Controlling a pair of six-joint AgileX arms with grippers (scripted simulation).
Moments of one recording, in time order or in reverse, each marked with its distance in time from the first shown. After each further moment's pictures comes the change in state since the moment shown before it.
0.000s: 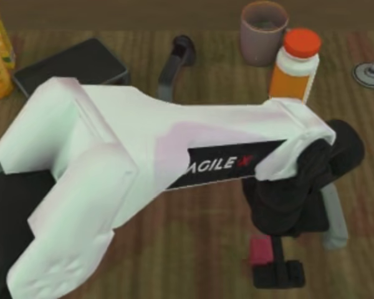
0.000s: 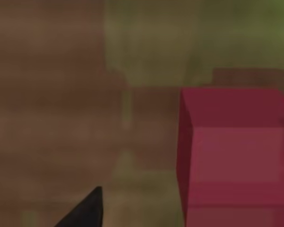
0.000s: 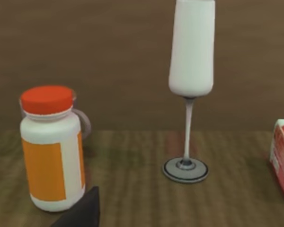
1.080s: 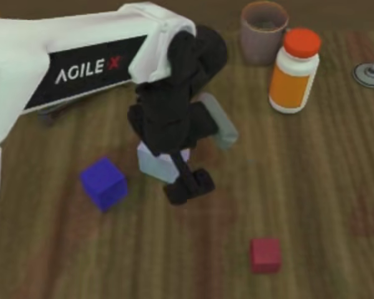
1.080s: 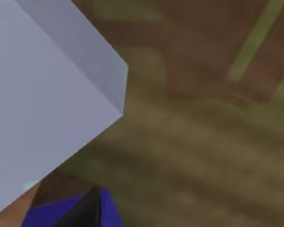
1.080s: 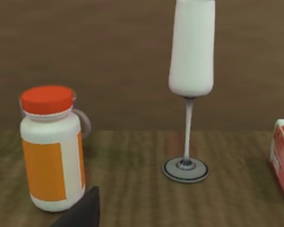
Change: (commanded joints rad) left arm 0.378 -0.165 -0.103 -0.085 -0.001 -0.030; right arm 0.000 0.000 0.000 0.000 0.000 0.000
